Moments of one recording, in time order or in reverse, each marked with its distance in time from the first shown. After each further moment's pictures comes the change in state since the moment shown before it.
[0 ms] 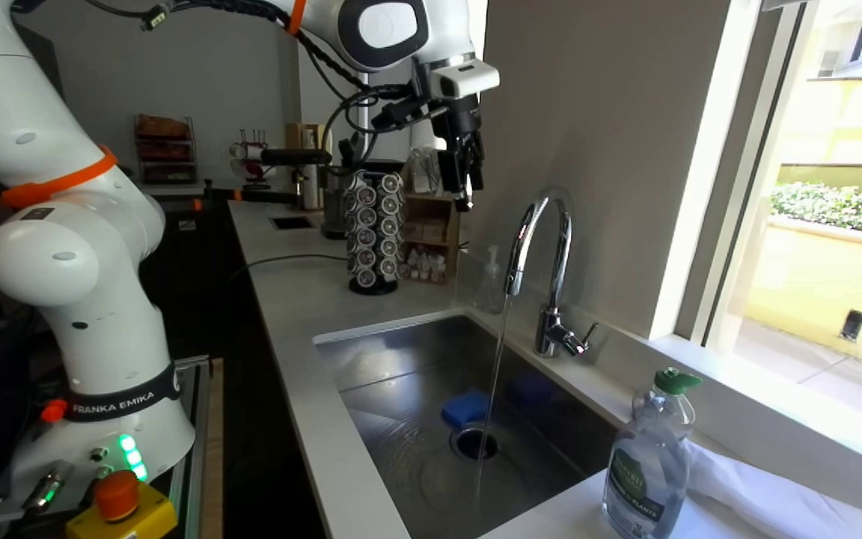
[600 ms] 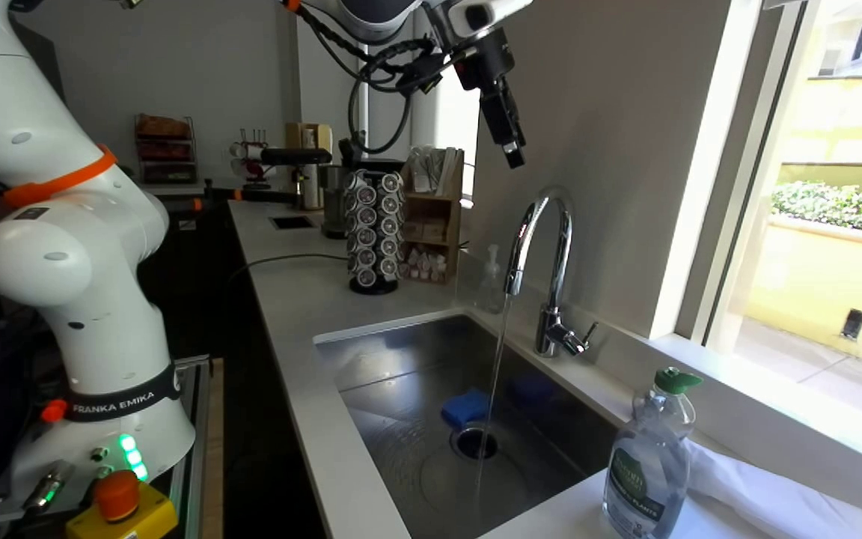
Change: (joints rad) arm -0.048 -0.013 -0.061 0.087 -0.095 0.115 -0.180
